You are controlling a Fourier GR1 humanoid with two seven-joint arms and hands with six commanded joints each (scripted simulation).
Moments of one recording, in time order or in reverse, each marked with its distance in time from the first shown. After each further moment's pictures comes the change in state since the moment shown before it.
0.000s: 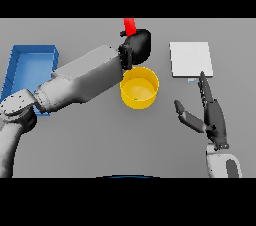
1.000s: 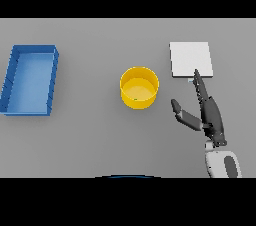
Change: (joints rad) left arm -0.168 0.349 0.922 0.519 0.692 0.070 0.220; right arm -0.034 -0.019 0.018 0.027 0.010 0.023 -0.015
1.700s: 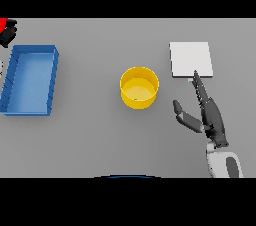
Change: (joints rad) left arm 0.740 -0.005 0.221 -0.538 0.396 0.316 0.360; right arm 0.008 -0.019 0.004 0.003 -0.009 0.025 -0.038
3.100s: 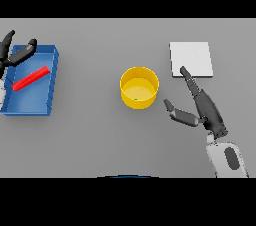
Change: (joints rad) left arm 0.298 0.004 -0.042 -0.418 0.128 -0.128 0.094; right arm -0.107 -0.105 0.064 0.026 0.138 0.052 0.068
